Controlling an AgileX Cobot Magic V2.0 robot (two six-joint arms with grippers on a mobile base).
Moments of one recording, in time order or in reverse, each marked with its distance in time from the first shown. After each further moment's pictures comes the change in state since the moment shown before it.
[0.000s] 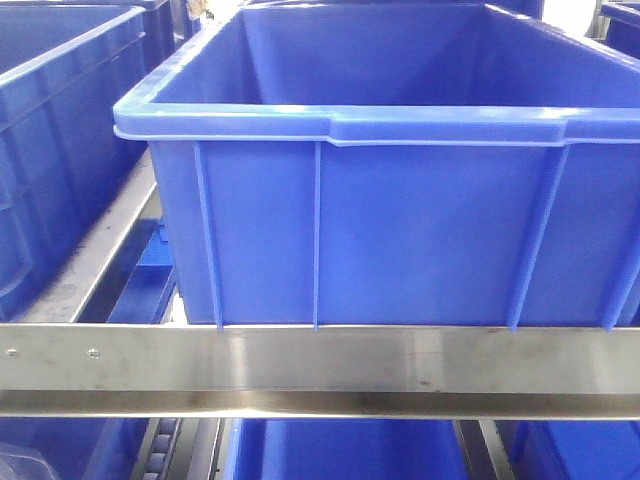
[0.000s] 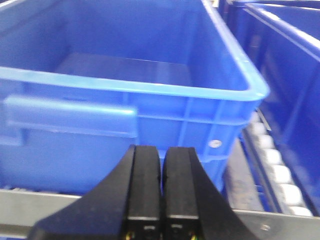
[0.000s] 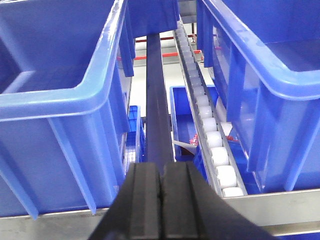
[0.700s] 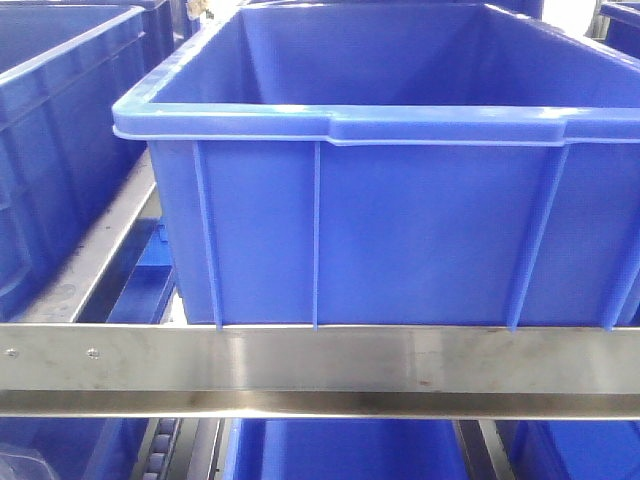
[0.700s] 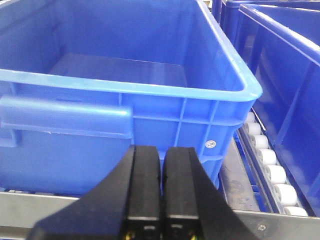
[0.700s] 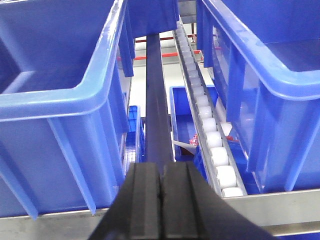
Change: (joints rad) left arm -0.005 0.000 0.000 -0.002 -0.004 0.002; right arm 0.000 0.000 0.000 0.000 -0.002 0.000
